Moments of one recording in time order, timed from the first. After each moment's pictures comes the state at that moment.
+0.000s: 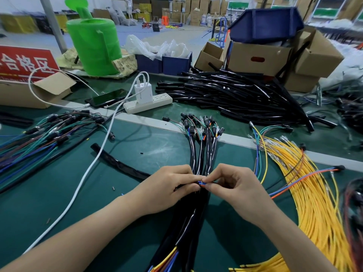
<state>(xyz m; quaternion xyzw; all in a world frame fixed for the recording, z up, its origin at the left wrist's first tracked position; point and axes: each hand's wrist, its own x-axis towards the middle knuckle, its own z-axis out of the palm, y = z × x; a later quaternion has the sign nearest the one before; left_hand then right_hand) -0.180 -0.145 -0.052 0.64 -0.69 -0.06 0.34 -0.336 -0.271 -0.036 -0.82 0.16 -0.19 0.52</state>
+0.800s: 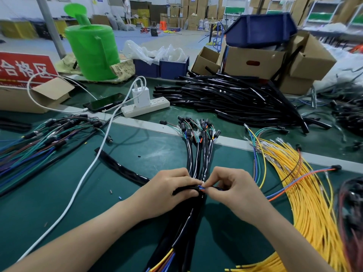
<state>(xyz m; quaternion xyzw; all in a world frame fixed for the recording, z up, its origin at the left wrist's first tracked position) -0.185 -0.147 -0.055 0.64 -0.68 -0.05 0.35 -0.340 -0.269 -0.026 -0.85 0.20 -0.17 0.46</state>
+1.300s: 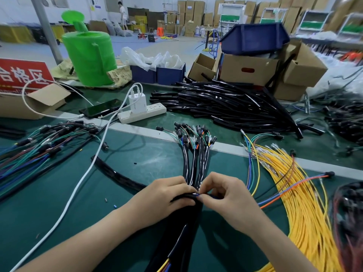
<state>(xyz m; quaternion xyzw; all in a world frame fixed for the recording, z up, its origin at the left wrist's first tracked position) -0.184 -0.146 -0.054 0.63 -0.70 -0.03 0.34 -0.337 -0.265 -0.027 -0.85 0.19 -0.17 0.46</state>
